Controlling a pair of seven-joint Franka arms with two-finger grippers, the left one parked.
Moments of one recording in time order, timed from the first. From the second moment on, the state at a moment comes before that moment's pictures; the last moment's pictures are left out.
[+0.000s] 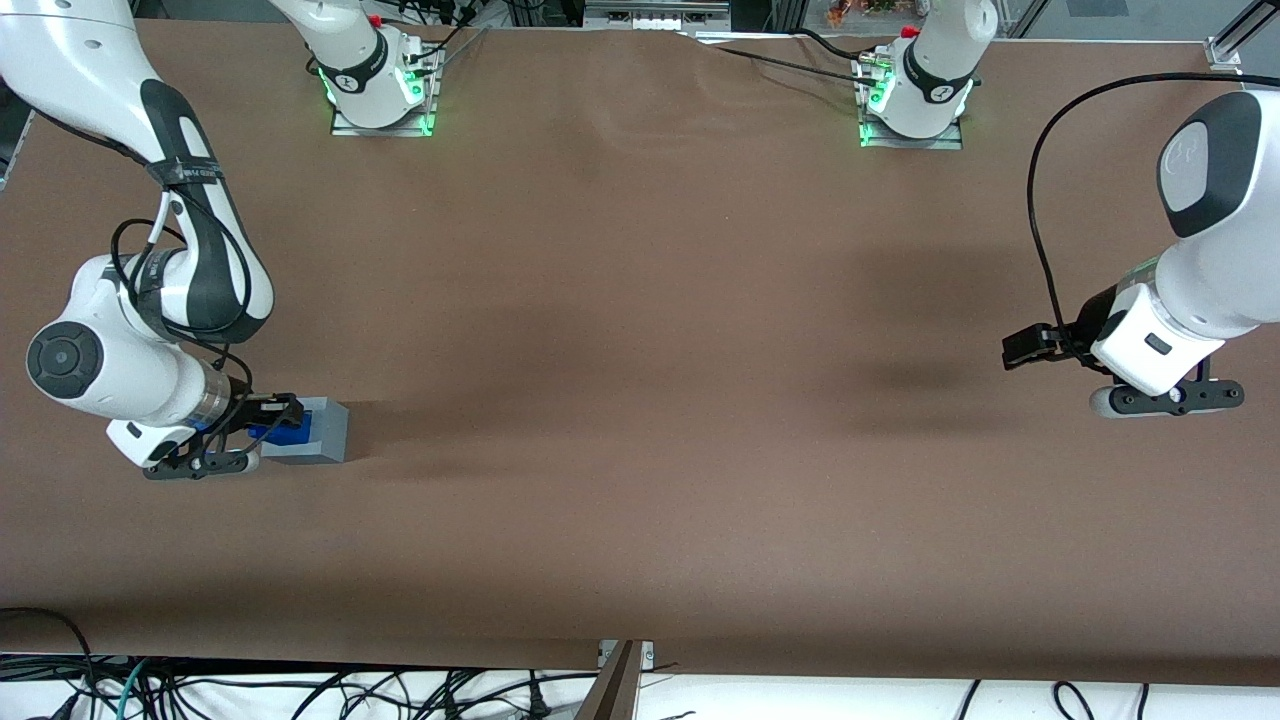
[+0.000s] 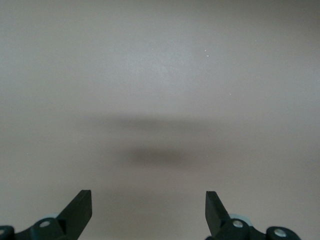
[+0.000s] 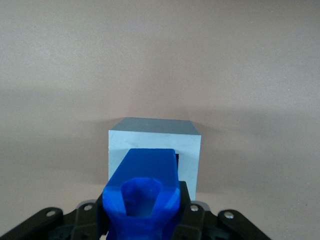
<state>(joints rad) -0.11 0.56 0.14 -1.62 -0.10 2.14 -0.04</state>
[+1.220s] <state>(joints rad) -0.11 0.56 0.14 -1.62 -0.10 2.13 -0.04</state>
